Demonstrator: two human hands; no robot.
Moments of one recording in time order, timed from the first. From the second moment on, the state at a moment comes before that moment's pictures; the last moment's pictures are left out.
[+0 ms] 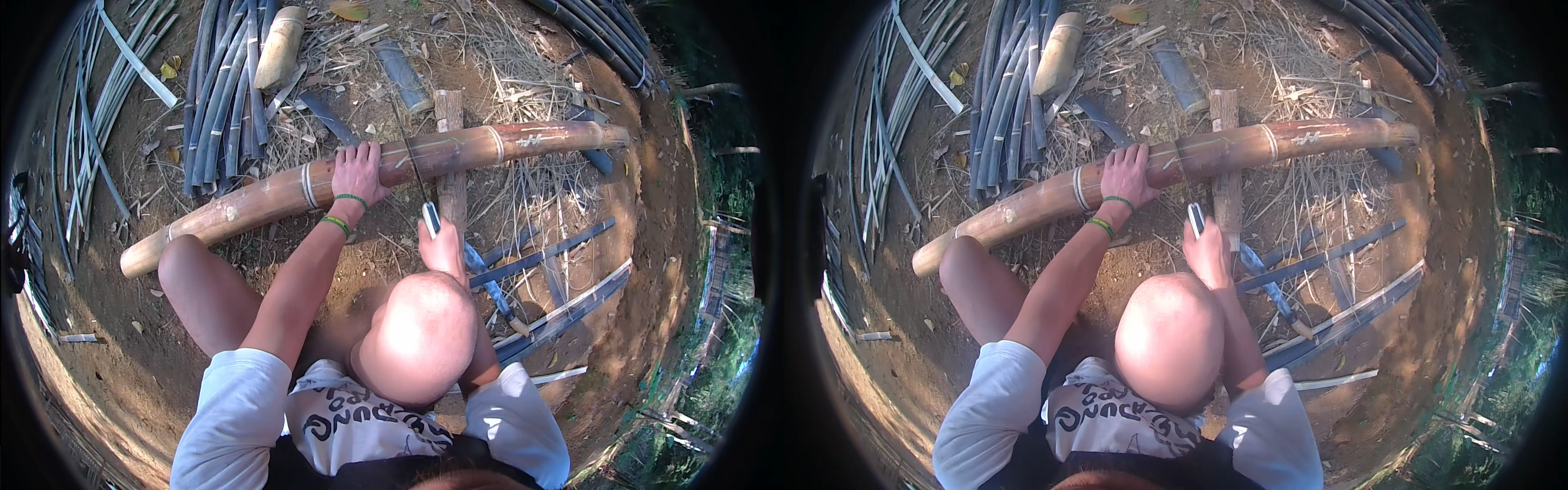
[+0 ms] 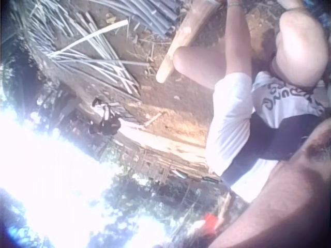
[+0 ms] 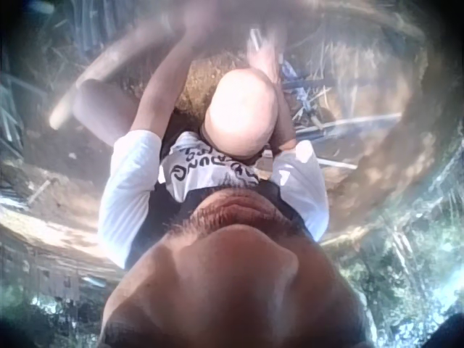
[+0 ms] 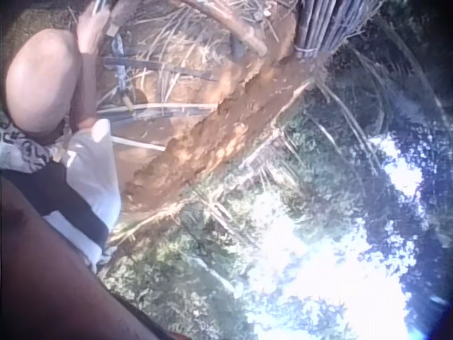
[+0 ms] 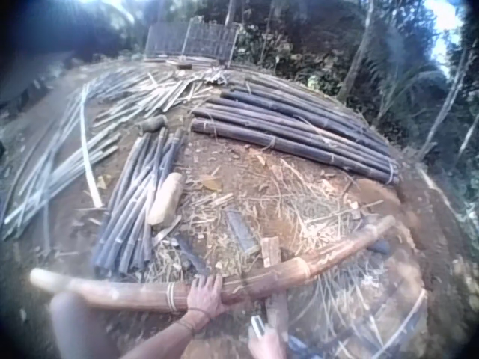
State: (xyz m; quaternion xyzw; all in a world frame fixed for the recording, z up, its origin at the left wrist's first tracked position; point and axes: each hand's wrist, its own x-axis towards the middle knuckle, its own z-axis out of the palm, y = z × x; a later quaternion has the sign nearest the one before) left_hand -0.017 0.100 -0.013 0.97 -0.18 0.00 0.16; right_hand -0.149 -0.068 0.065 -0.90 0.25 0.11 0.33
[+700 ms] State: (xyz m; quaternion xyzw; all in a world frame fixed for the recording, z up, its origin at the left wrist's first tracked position) left_hand -0.035 0.085 -0.016 0.97 -0.17 0.02 0.17; right_hand -0.112 -0.074 0.057 -0.92 0.22 0.09 0.31
